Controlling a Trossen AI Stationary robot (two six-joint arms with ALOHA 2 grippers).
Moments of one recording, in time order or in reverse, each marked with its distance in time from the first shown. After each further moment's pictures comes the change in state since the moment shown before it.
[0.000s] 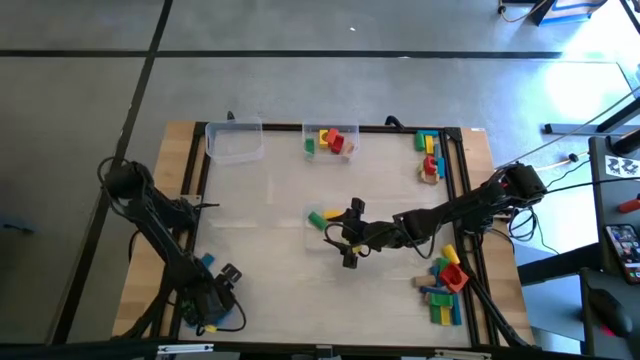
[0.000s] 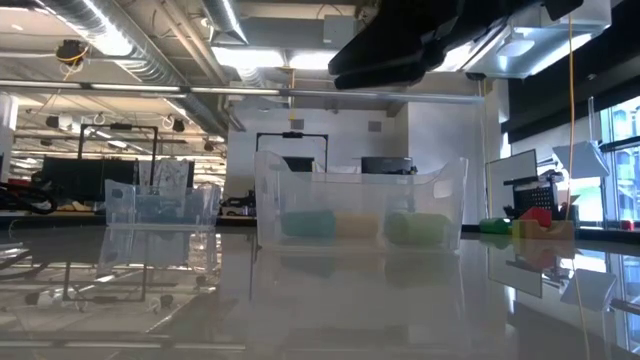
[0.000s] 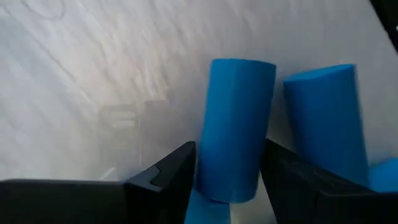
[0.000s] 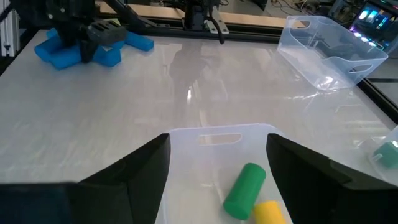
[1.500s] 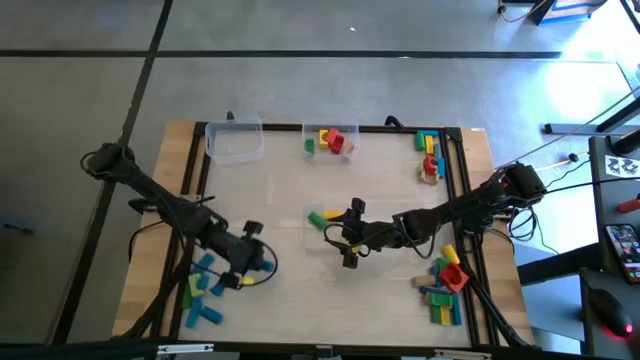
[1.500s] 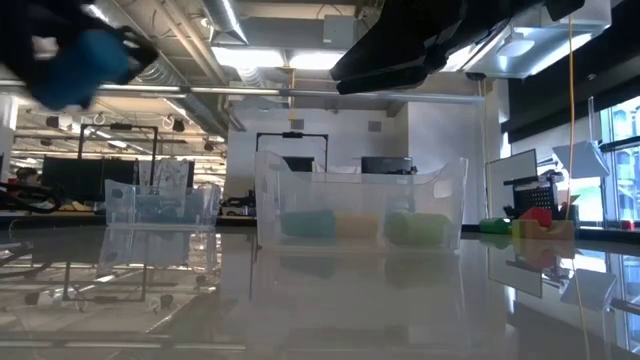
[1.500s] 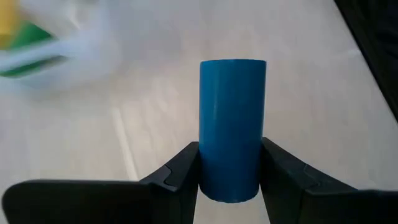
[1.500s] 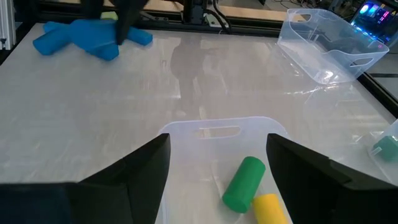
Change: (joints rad) left arm 0.442 -0.333 0.024 -0.008 -0.152 0.115; right arm 0.001 0.000 0.000 -0.021 0.000 0.012
